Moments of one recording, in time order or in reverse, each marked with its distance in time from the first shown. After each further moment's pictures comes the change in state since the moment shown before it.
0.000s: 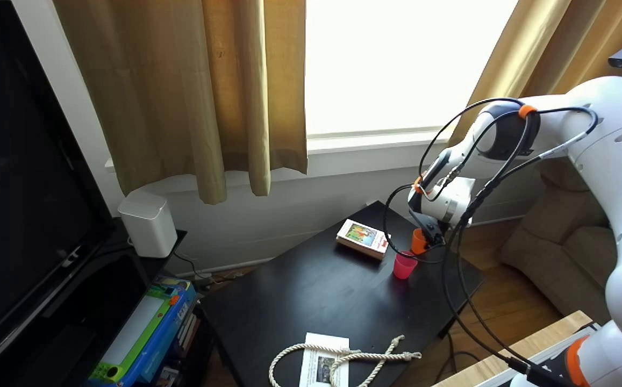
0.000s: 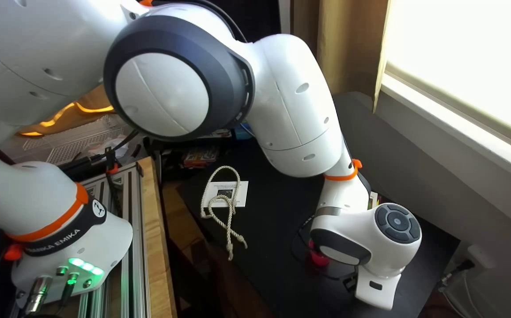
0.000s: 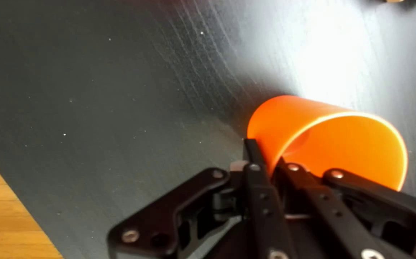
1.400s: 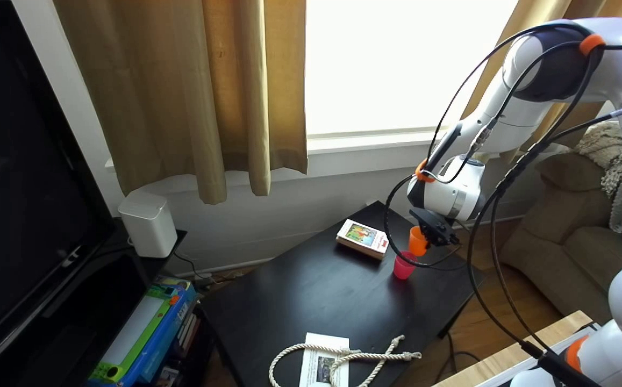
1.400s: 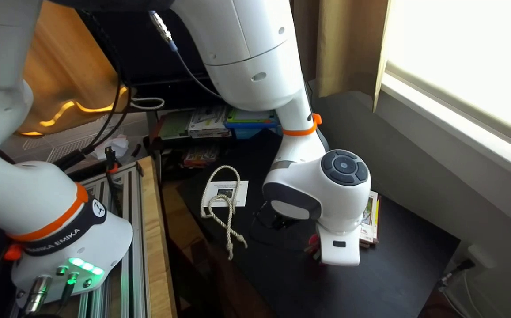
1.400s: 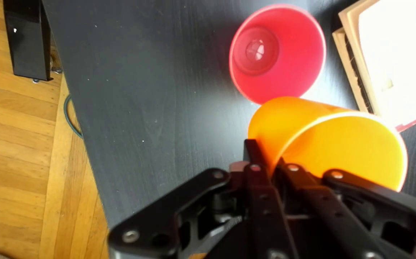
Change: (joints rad) arm 0.047 -0.370 0.069 -0.505 0.000 0.159 -0.246
